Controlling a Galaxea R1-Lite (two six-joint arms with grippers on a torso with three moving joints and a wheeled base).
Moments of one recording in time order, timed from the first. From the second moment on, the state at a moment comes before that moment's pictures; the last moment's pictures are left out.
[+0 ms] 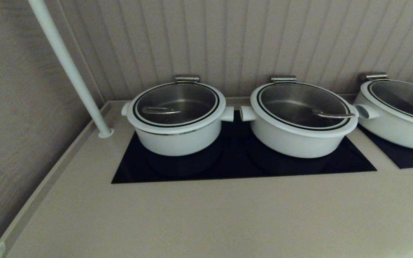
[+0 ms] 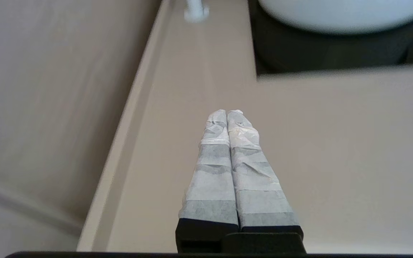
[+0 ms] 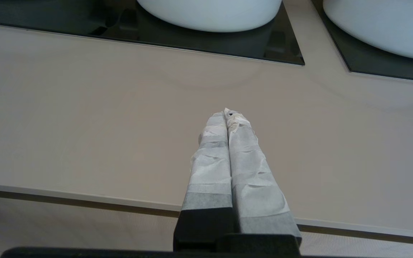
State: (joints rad) left arm -0.09 0.36 0.00 -0.27 0.20 0.09; right arm 0.00 0.00 0.00 0.01 0.07 -0.13
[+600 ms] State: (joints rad) left arm -0.01 0.15 0.00 -0.02 -0.02 0.12; right arm 0.00 0.00 0.00 0.01 0.07 -0.13
